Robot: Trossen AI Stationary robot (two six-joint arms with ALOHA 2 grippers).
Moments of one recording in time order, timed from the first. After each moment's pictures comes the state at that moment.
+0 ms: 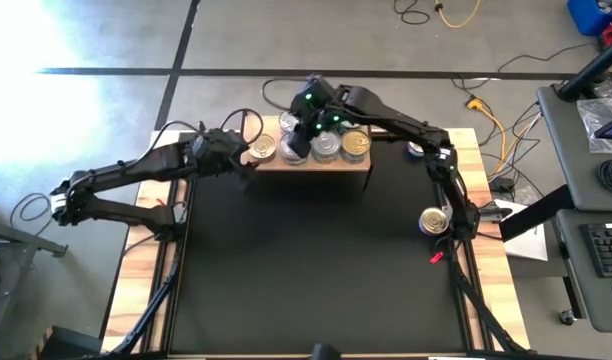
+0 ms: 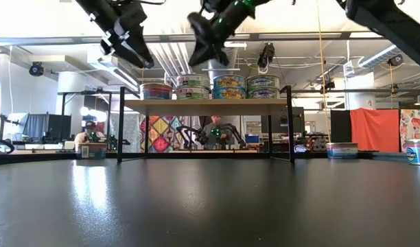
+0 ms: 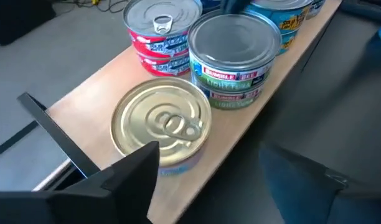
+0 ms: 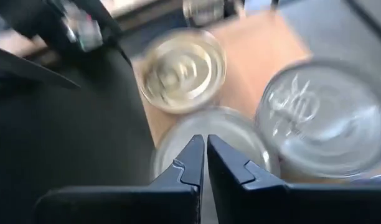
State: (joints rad) left arm 0.33 1.06 1.00 -0.61 -0.32 -0.18; right arm -0.43 2.18 2.35 -0.99 -0.21 0.04
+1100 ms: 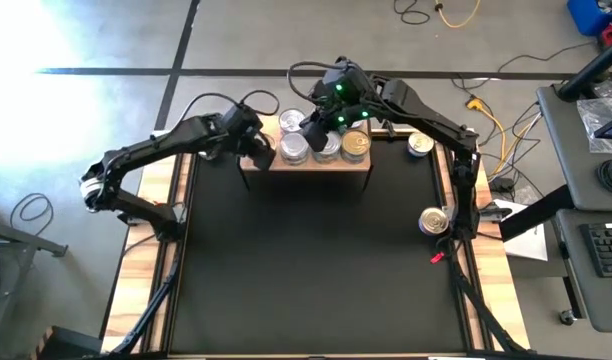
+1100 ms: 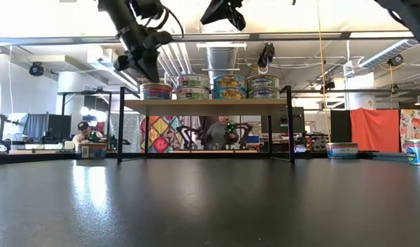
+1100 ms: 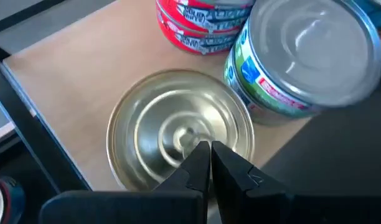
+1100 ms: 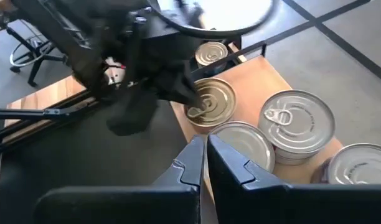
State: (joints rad) left arm 0.53 1.38 1.26 -0.80 -0.12 -0.35; right arm -0.38 1.96 2.36 -1.03 -0.15 0.17
